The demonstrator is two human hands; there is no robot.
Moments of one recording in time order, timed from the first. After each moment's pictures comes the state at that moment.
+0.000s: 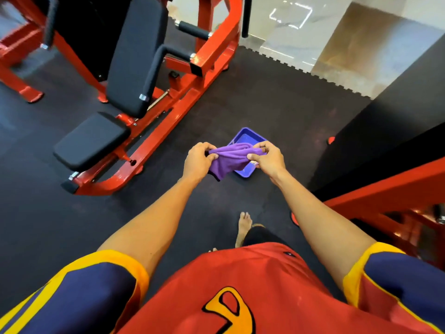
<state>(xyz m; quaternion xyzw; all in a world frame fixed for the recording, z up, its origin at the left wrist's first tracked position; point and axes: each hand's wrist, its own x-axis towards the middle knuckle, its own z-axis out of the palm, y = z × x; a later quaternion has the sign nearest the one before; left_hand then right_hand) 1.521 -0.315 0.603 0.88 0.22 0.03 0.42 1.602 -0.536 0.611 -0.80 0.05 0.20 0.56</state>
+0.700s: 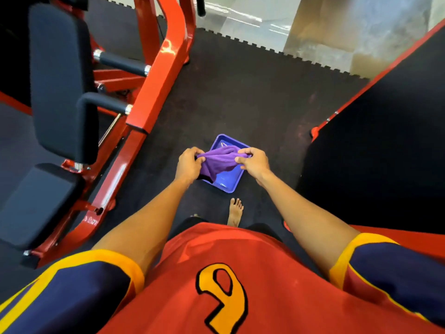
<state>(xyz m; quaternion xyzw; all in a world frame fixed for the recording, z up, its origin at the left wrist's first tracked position) 1.795 -0.296 0.538 0.89 0.21 -0.08 0.41 1.837 -0.514 0.552 -0.79 0.16 0.24 0.53</state>
